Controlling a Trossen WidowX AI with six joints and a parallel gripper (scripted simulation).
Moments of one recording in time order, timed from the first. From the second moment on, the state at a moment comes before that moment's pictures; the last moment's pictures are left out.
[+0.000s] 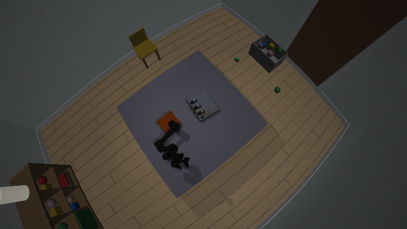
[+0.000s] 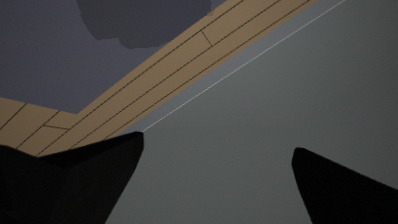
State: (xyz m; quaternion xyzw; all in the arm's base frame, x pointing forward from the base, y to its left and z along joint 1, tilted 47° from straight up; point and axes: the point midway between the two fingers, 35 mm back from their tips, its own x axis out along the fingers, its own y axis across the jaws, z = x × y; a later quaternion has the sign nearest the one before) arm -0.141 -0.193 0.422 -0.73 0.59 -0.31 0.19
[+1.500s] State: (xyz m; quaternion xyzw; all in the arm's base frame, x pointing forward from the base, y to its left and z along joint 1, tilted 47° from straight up) arm -0.088 -0.157 0.483 -0.73 0.64 -0.21 -0.13
